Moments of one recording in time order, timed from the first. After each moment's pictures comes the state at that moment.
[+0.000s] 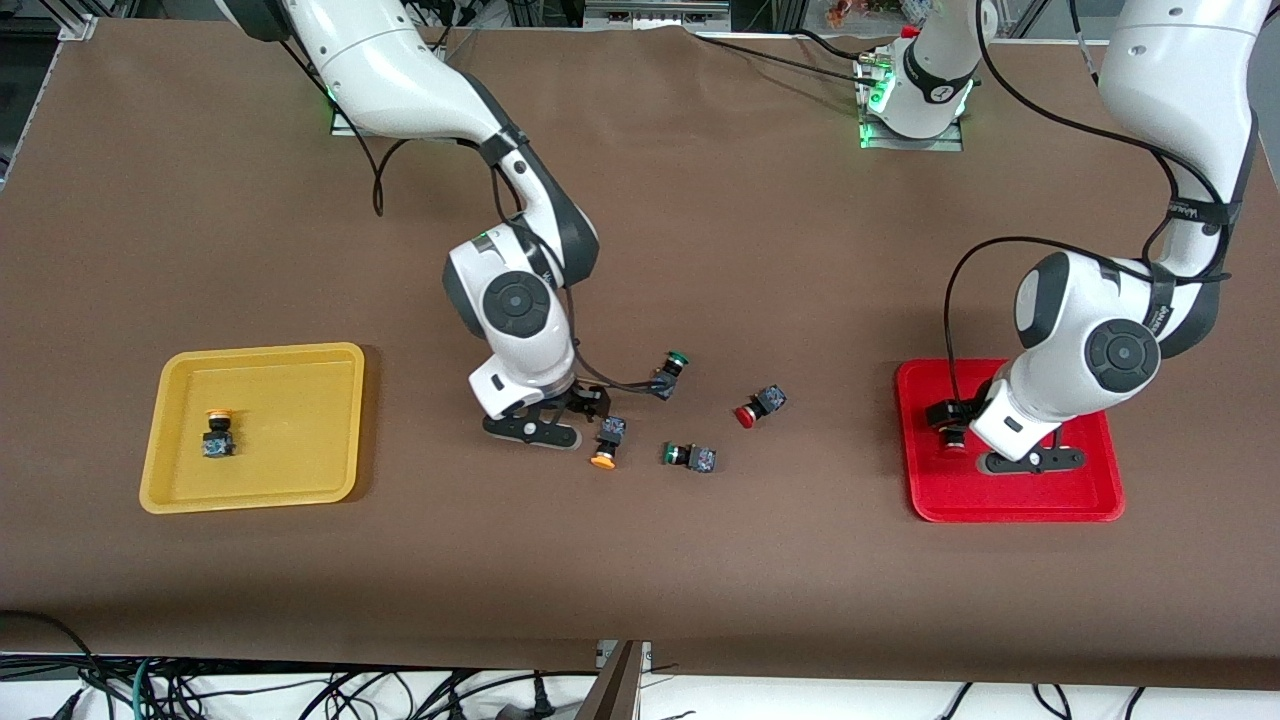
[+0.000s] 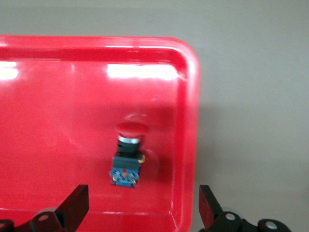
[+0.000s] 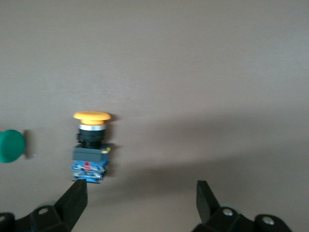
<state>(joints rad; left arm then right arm) 0.13 0.51 -0.24 -1.75 0.16 2.18 -0.17 0.66 0.84 -0.08 -1.30 -0.02 2.24 0.80</state>
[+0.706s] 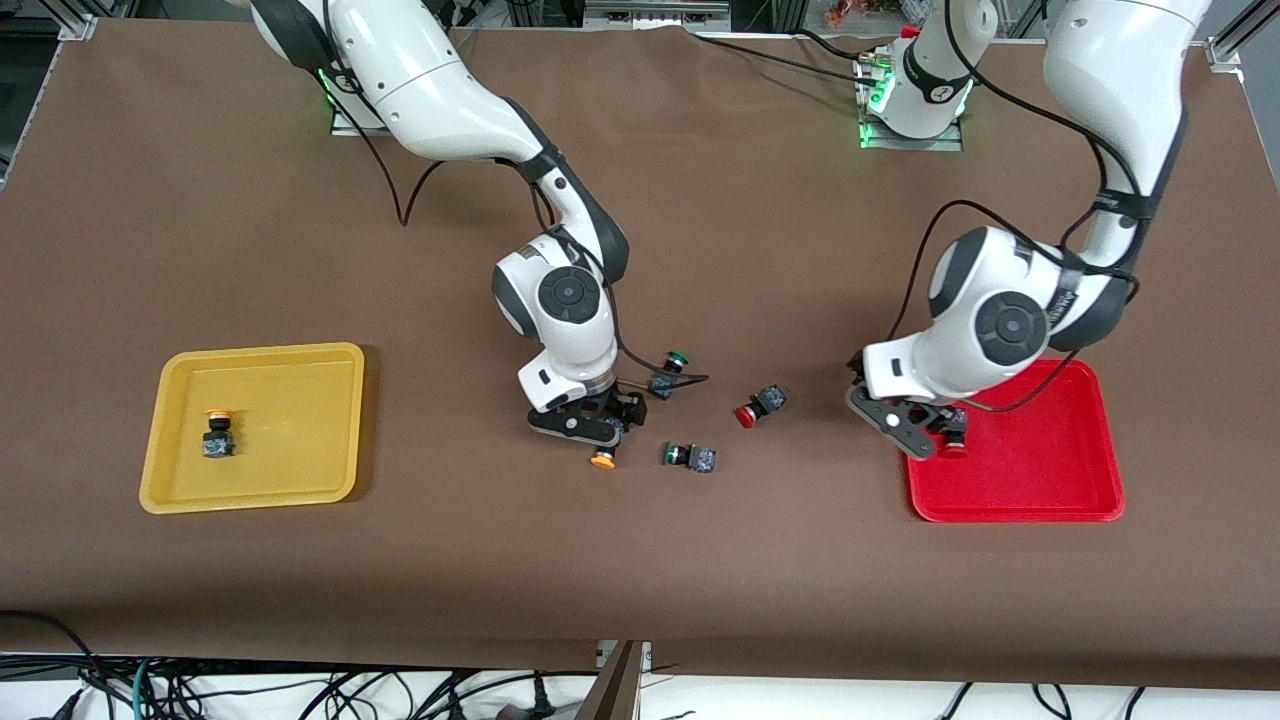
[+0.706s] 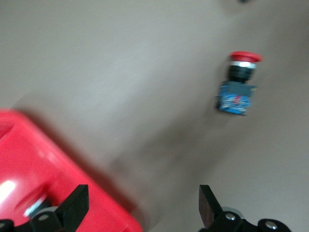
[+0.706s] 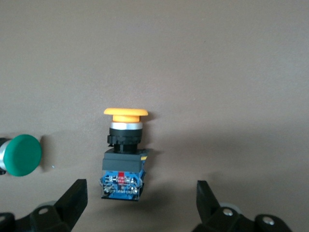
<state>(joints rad) 0.02 0.52 -0.34 -1.76 0.16 2.19 0.39 0.71 0.94 -0.08 -1.28 -0.07 2.40 0.94</state>
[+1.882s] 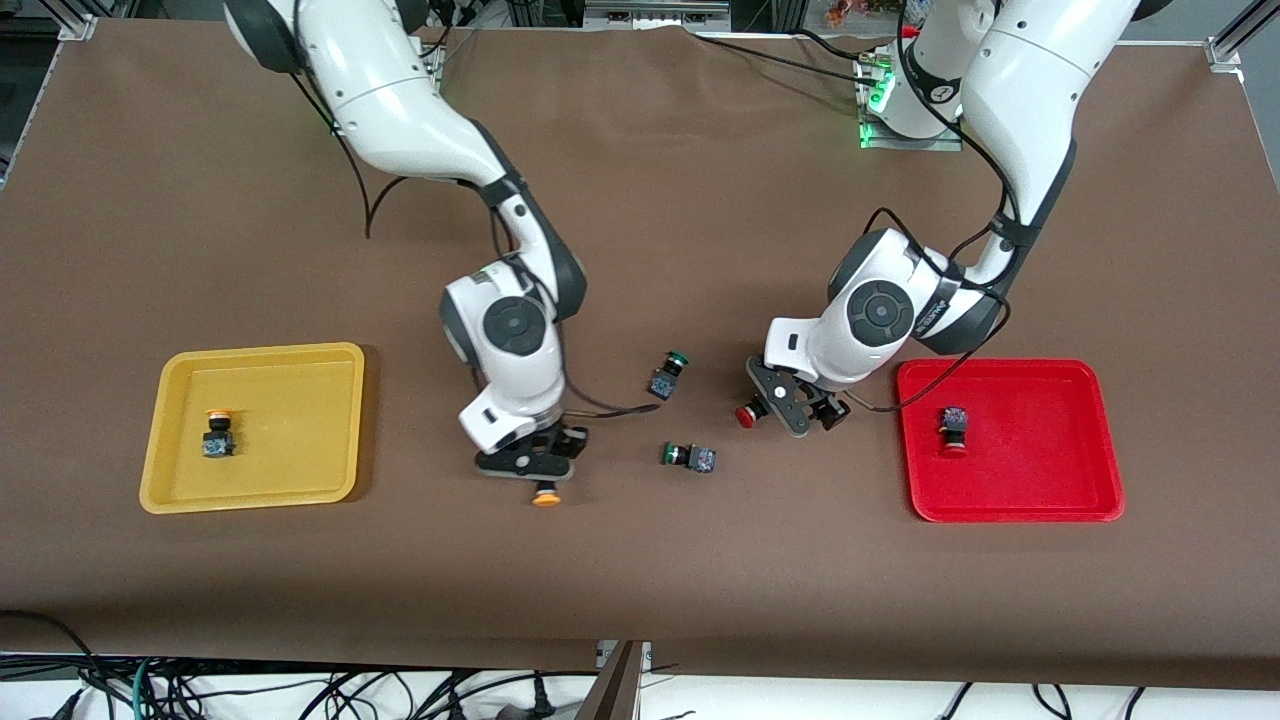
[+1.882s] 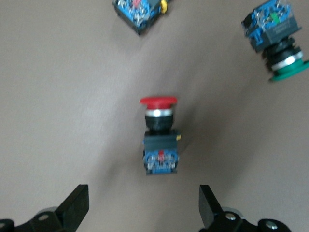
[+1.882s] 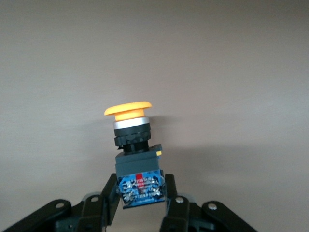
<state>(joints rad) -0.12 0.63 -0.34 -1.73 0.19 2.32 0.45 0.60 0.90 -0.15 -1.24 -0.09 2.30 0.60</state>
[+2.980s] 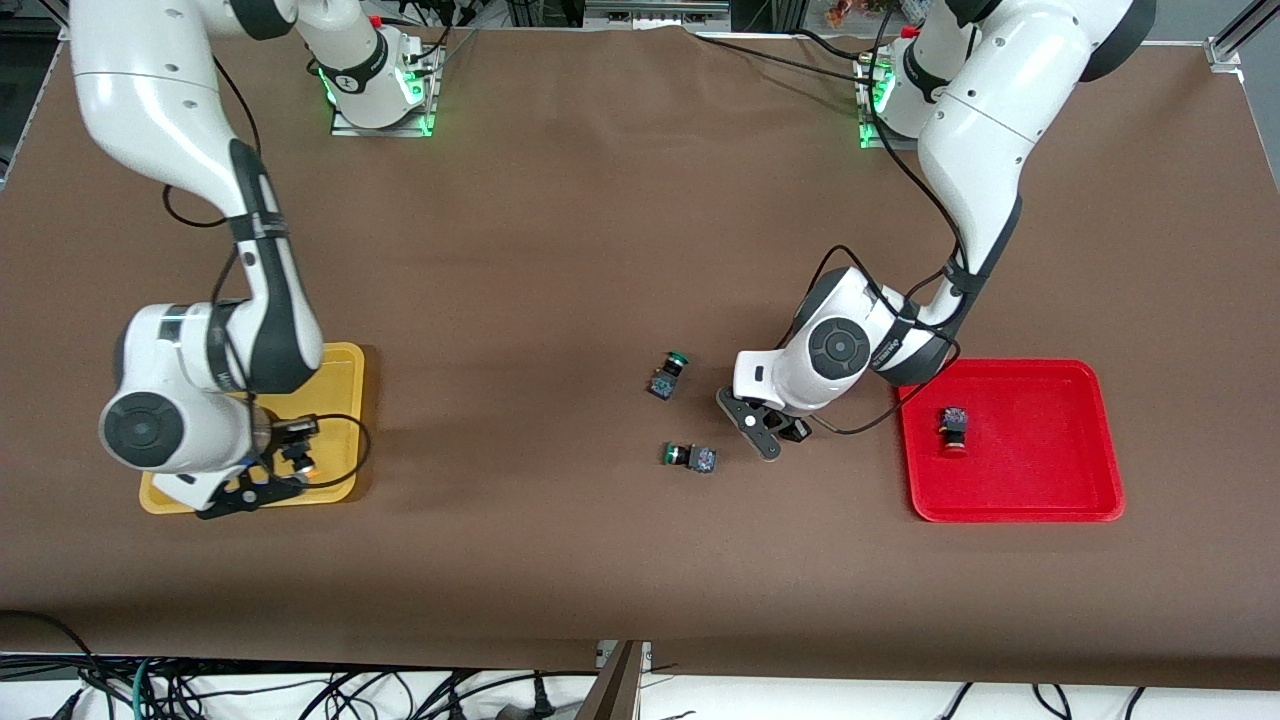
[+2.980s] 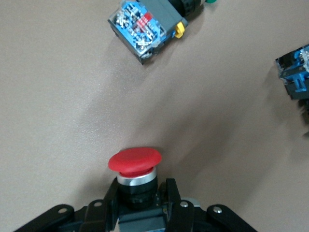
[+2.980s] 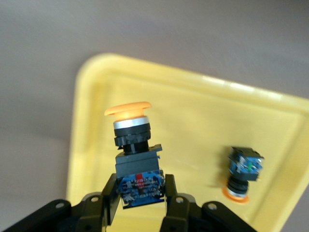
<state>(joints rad) -0.18 0.81 -0.31 -1.60 0.19 2.37 0.34 0.15 0.75 -0.15 -1.34 -0.07 1.90 -0.22</state>
